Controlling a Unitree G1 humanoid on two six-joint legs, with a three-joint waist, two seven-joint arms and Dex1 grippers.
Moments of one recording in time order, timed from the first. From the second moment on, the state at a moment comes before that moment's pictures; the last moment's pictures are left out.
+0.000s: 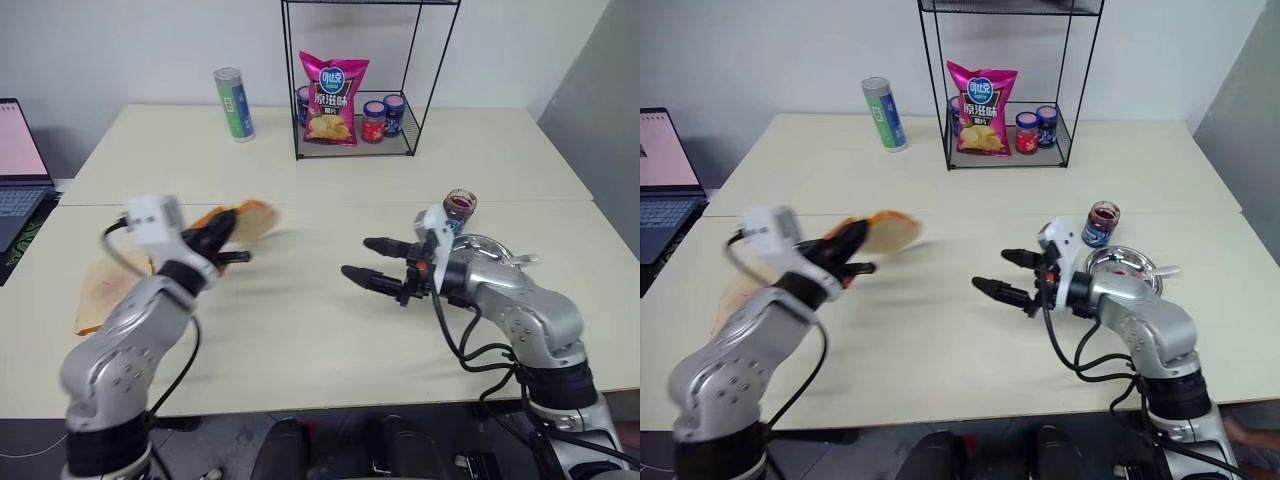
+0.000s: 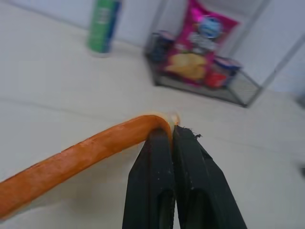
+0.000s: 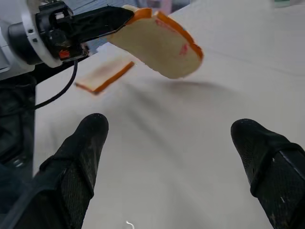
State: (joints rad) left arm -0.28 0.46 0.19 -0.47 -0.93 0.74 0.05; right arm -0.42 -0.41 0.00 -0.37 0.61 0.87 0.69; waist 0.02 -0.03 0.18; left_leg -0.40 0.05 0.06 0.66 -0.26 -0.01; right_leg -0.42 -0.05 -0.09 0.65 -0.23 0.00
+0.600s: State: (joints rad) left arm -0.27 0.64 -0.21 -0.35 -0.75 0.91 -0.54; right arm -0.20 -0.42 -0.13 -0.62 0.73 0.97 0.45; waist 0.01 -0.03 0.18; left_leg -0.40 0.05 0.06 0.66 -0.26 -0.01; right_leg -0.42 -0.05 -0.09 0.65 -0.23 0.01
